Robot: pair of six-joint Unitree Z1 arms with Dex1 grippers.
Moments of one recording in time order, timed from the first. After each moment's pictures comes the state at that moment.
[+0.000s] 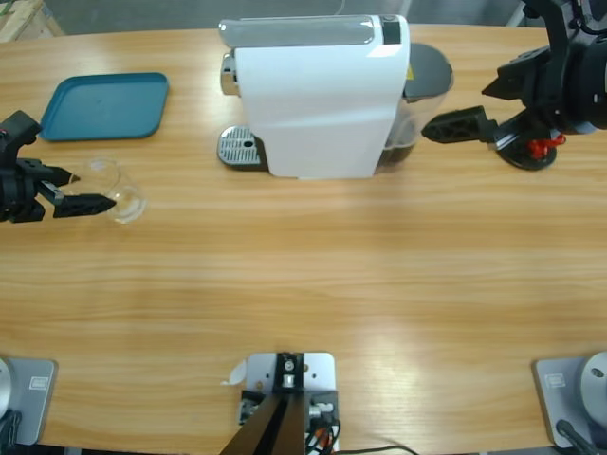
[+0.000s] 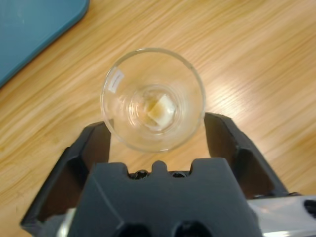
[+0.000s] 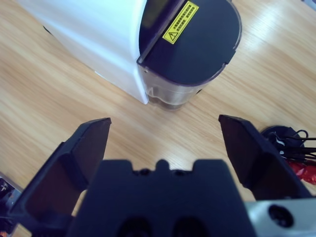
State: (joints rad) arm 0 -0.35 1.35 -0.58 0.20 -0.10 0.21; arm 1 0.69 1.39 -1.02 0.50 -0.09 0.07
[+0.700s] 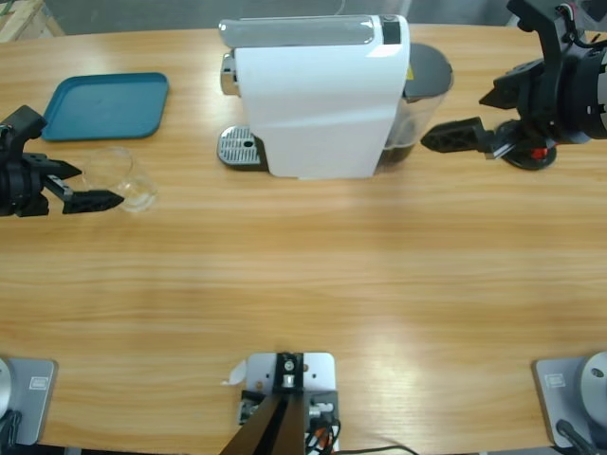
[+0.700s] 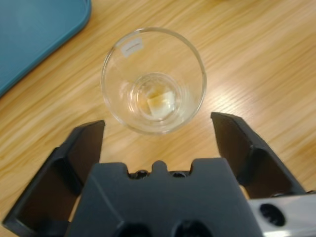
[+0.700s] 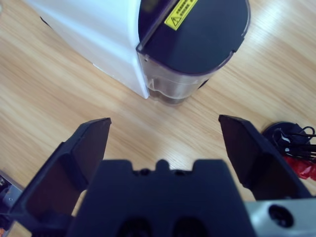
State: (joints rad) arm 0 -0.35 1.37 -0.58 0.16 -0.11 0.21; arm 1 0.69 1.40 -0.99 0.49 -0.08 0.06
